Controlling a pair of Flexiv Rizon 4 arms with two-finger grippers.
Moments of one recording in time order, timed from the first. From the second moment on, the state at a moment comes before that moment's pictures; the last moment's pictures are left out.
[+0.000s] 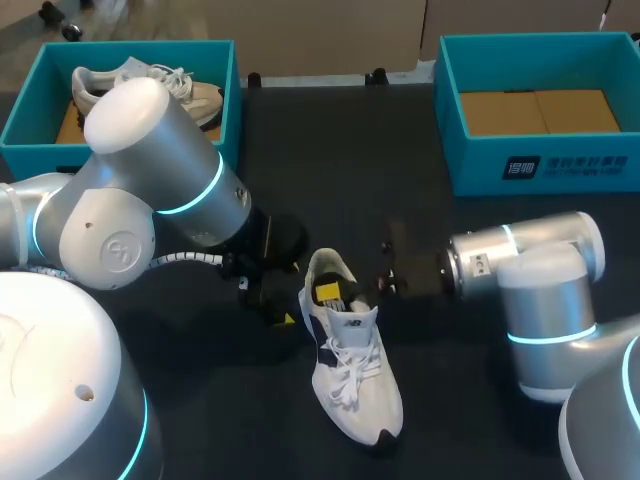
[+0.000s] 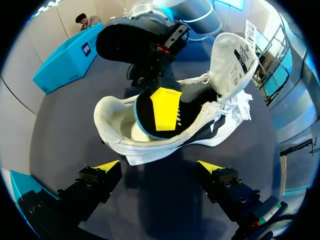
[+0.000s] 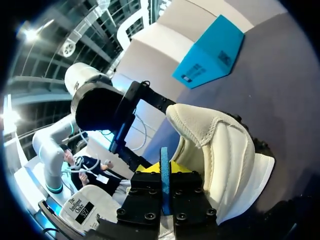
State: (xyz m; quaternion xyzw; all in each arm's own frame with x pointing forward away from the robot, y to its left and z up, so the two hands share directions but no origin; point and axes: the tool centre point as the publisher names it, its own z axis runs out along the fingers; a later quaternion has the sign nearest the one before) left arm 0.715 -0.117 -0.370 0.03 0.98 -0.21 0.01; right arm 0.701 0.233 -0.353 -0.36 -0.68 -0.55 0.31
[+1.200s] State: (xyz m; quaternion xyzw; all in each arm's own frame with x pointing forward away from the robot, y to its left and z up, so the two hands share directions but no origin) left arm 0.714 -0.115 -0.359 0.05 0.98 -0.21 0.00; right arm 0.723 0.224 -0.310 -0.31 -0.73 -0.55 0.26
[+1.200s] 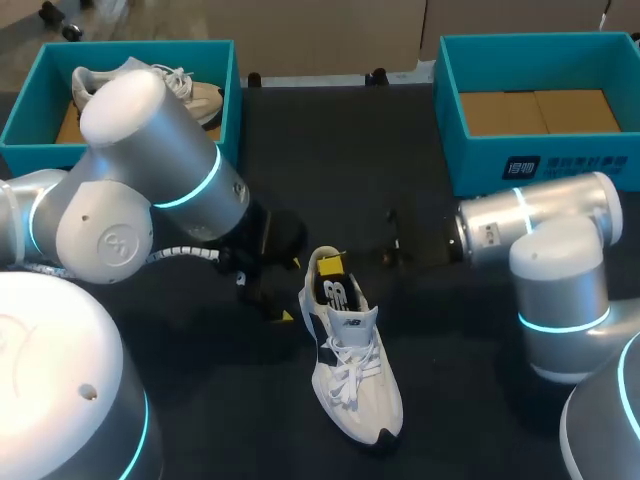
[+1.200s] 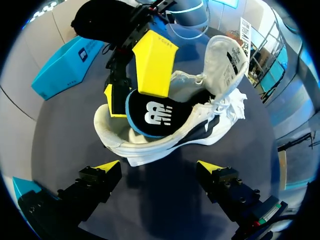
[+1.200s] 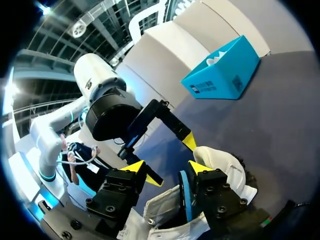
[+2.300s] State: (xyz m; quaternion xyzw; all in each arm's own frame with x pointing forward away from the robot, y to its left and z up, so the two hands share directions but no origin) left arm 0.730 0.001 -0.317 0.05 0.99 -0.13 -0.04; right arm 0.797 0.144 -0.297 -0.39 -0.82 -0.34 0.27
